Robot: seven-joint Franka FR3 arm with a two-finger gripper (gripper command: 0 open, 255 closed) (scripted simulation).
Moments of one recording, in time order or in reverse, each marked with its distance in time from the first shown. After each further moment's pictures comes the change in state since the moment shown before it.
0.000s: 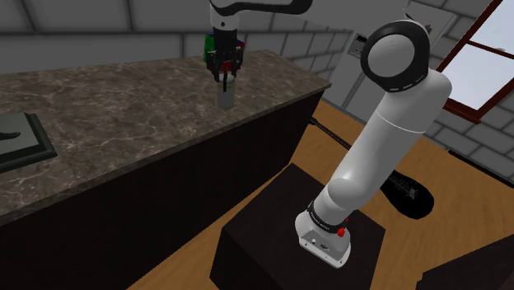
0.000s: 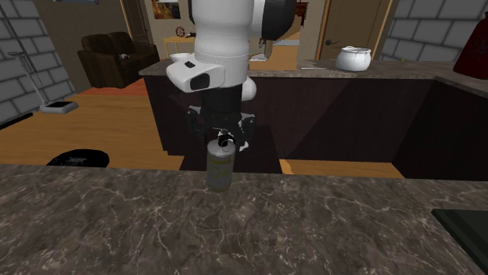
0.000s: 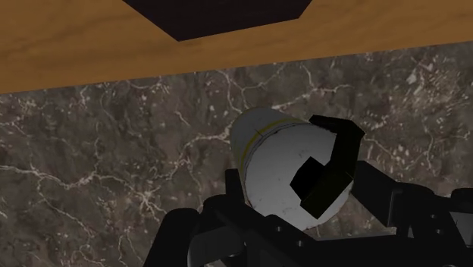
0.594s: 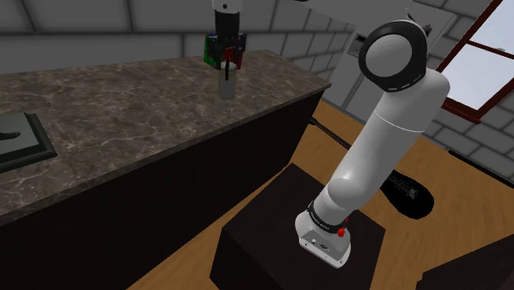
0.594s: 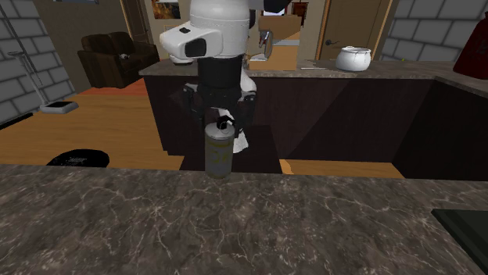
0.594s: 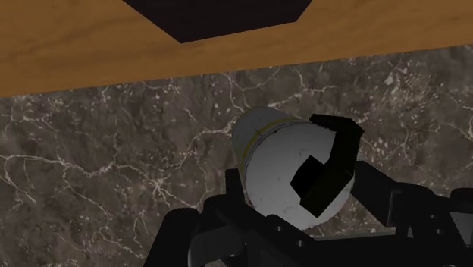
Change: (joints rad) arm 0.002 0.012 0.001 0.131 -0.001 -0.119 -0.007
